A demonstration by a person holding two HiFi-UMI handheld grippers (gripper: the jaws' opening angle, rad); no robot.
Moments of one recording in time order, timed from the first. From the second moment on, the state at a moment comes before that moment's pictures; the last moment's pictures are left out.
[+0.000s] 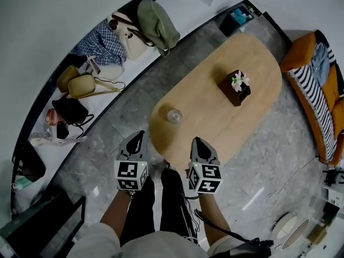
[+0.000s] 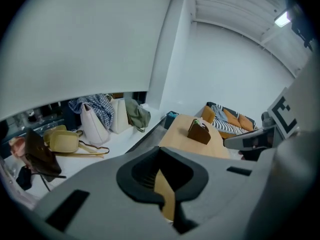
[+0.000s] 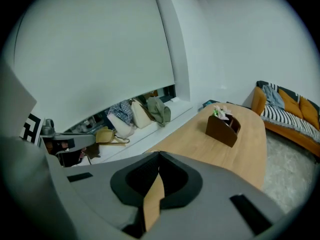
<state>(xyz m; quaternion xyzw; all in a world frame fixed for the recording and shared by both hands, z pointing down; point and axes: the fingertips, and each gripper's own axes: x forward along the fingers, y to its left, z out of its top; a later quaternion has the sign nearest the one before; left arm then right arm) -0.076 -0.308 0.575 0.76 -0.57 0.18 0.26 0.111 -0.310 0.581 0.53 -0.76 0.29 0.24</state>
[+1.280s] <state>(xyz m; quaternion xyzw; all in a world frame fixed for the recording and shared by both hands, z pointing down) -0.078 -0.272 0.722 0.73 -0.58 0.18 0.32 0.080 -0.317 0.717 0.51 -0.77 0.30 0.24</state>
